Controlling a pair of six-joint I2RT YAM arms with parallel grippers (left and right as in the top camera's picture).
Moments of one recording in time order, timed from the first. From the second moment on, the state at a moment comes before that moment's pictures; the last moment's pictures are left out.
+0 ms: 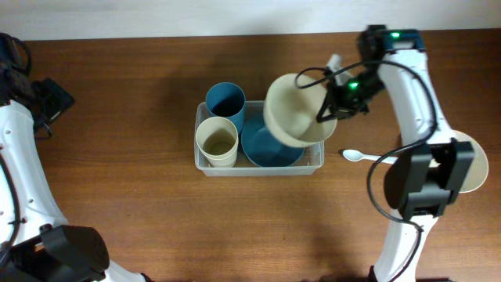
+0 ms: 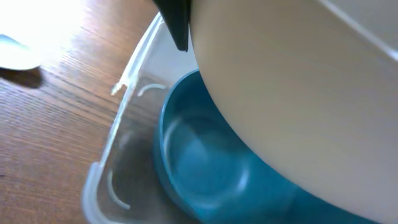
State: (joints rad) left arm 0.40 1.77 1.94 -1.32 -0.22 -0.44; right arm 0.06 2.16 2.06 -1.56 -0.52 -0.15
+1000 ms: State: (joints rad) left arm 0.40 1.77 1.94 -1.32 -0.22 -0.44; right arm 0.25 2.16 1.99 -1.45 -0.26 0.02
